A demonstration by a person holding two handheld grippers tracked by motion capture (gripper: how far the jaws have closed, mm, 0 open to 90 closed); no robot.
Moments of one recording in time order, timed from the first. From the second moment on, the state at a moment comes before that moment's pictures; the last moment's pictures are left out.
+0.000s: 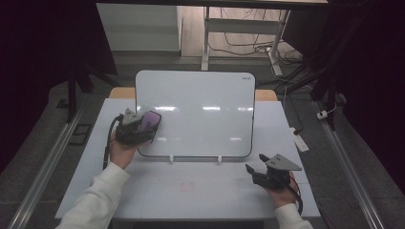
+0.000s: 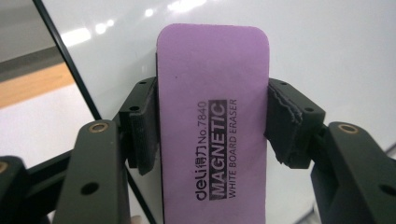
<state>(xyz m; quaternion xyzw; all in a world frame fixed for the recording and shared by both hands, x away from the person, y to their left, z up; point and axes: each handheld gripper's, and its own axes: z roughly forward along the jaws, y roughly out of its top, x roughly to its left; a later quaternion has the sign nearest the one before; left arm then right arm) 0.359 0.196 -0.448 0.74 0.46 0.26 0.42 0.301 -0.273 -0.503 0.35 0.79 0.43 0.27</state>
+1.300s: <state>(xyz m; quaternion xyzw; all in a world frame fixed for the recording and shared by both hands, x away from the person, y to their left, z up) 0.324 0.195 -0.472 0.75 0.44 0.24 0.43 0.298 -0.270 -0.499 0.34 0.78 0.44 0.27</state>
